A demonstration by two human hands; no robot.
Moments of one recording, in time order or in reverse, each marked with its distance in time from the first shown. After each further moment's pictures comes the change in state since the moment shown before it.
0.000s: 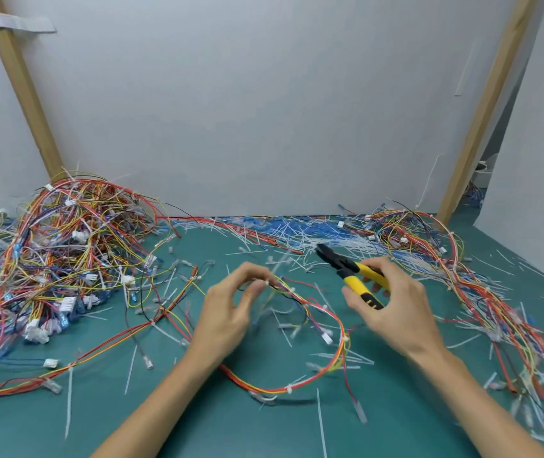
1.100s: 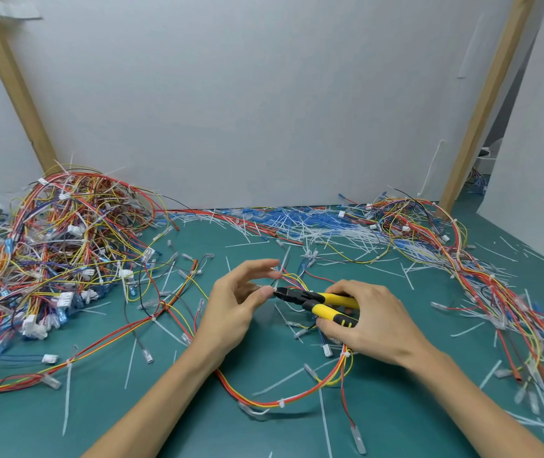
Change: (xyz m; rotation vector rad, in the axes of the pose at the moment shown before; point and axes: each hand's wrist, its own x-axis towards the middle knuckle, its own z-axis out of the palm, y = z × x) left_hand -0.004 0.001 0.007 -0.270 -0.050 -0.266; right_hand -0.012 -0.020 0.015 -0.160 -0.378 0.014
